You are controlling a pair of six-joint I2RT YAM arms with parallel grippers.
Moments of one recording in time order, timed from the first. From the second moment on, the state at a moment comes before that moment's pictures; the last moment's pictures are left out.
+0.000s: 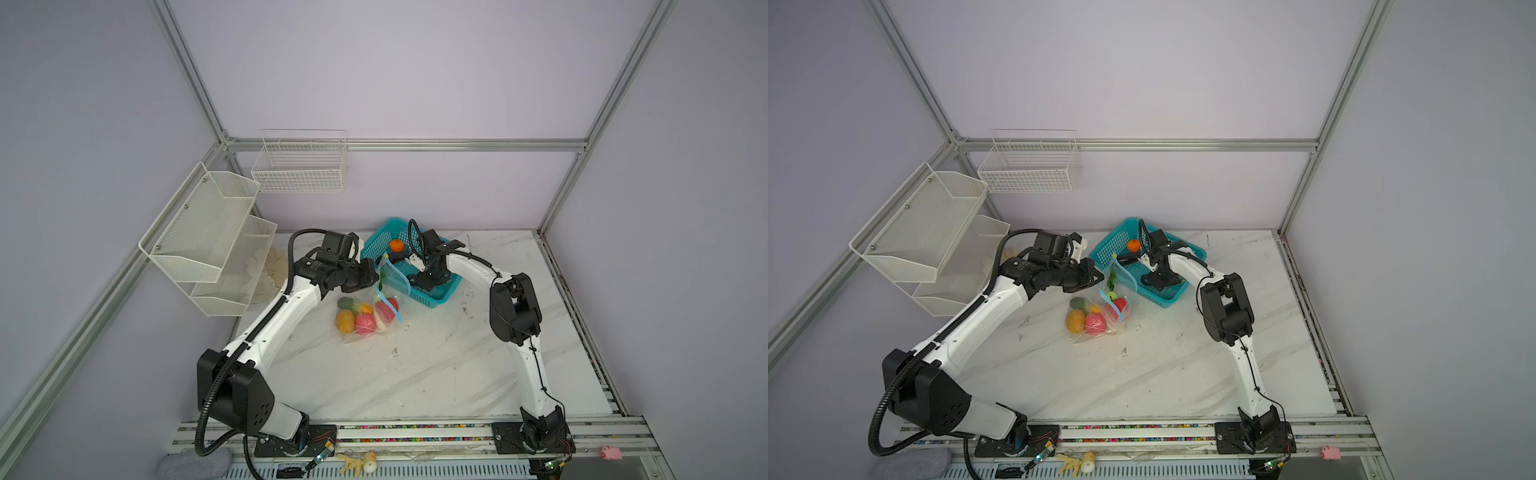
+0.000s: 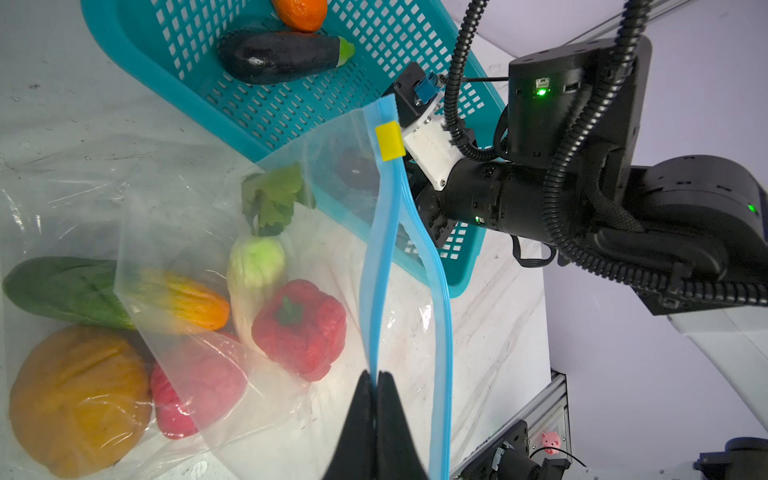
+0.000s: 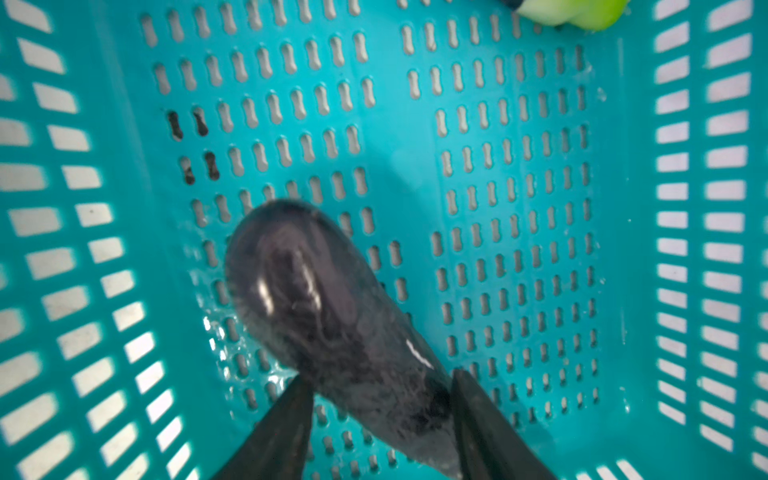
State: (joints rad) left arm -0.36 1.48 1.38 -0.72 0.34 -0.59; right arm 0.50 2.30 1.96 -0.85 0.01 -0.35
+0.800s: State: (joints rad) left arm -0.36 1.48 1.38 -0.72 0.34 -0.59; right arm 0.50 2.45 2.12 -0.78 0.02 -0.29
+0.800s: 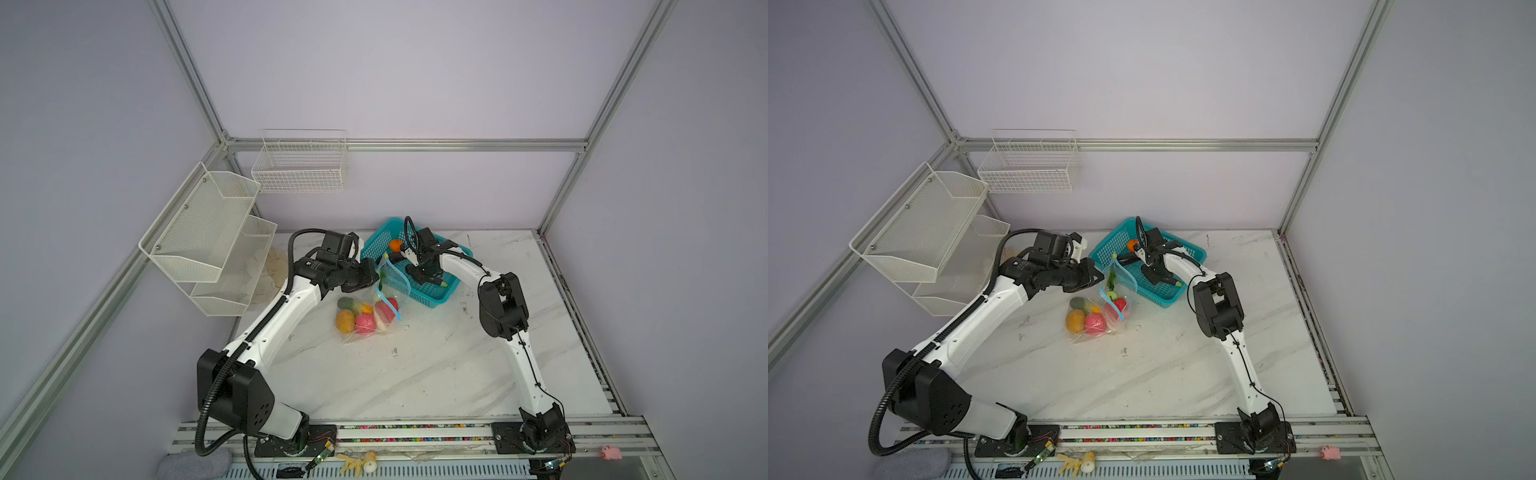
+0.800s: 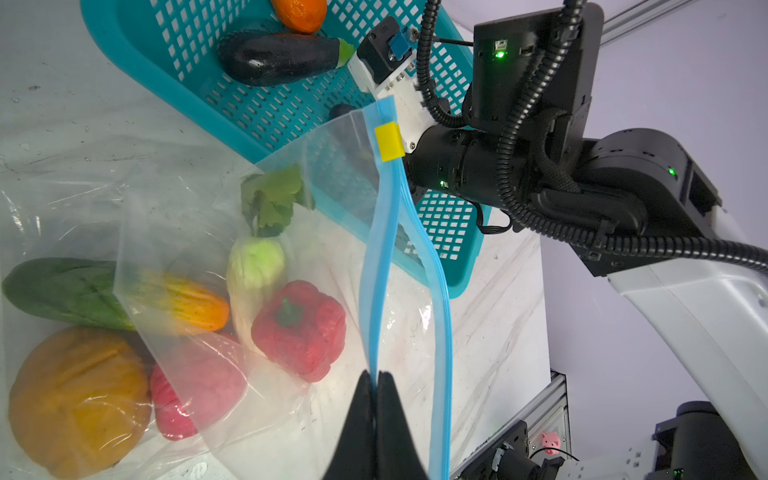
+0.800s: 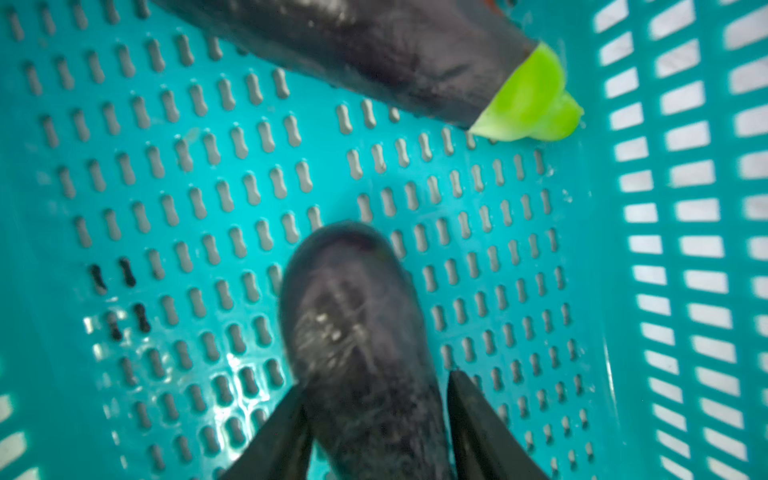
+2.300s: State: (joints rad) left arm -0.36 1.47 1.38 -0.70 0.34 -0.59; right arm 0.50 2.15 2.12 -0.84 0.10 0.08
